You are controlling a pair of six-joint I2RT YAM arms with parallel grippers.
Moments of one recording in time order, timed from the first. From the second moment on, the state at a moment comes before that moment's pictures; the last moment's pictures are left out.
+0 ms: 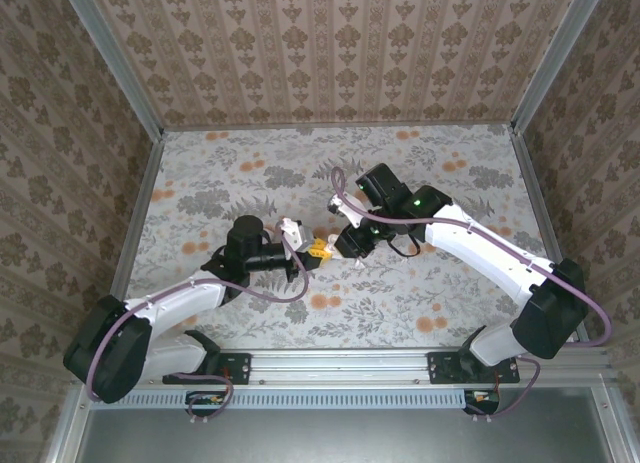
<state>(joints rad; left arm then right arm) -0.66 1.19 0.47 0.42 0.75 0.19 0.67 1.46 1.30 -0.84 -0.41 -0.08</state>
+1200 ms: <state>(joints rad) -0.64 1.04 0.36 0.45 0.49 0.19 0.63 1.26 1.03 -0.69 -0.13 0.34</state>
